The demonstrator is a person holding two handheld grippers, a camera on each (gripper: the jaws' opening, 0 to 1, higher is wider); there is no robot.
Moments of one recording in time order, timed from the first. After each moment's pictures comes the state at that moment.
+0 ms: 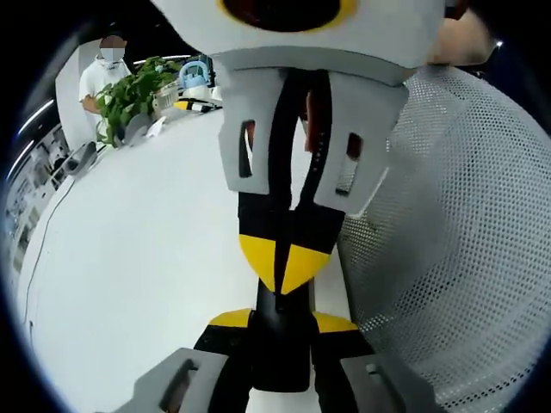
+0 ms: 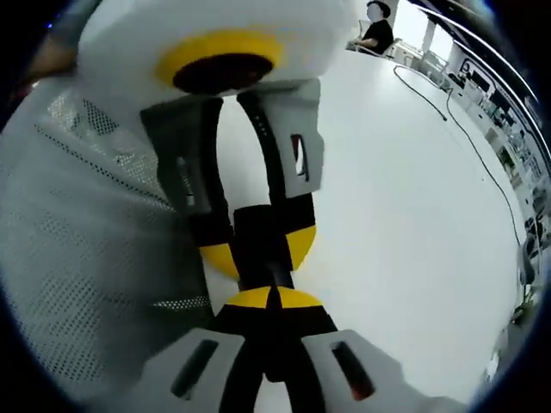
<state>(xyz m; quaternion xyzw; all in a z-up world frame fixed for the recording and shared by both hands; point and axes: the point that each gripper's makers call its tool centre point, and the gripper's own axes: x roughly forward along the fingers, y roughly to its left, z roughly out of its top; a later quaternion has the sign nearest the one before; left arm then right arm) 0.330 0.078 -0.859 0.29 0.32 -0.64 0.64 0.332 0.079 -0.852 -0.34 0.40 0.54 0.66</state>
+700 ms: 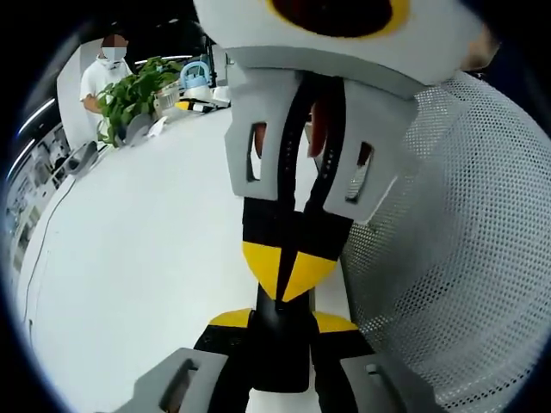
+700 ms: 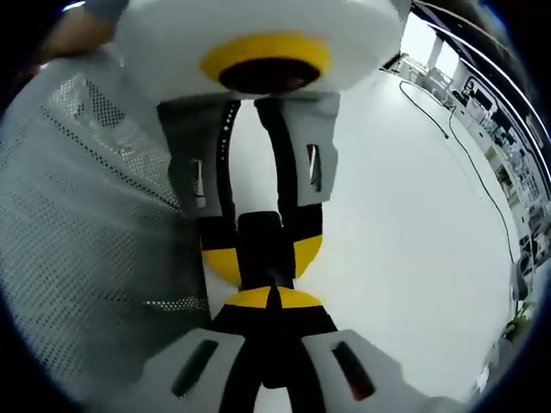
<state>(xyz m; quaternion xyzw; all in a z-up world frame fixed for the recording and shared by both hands) 0.330 0.078 -0.859 0.29 0.32 -0.64 0.64 0.333 0.085 -0.851 -0.36 0.37 0.55 0.66</state>
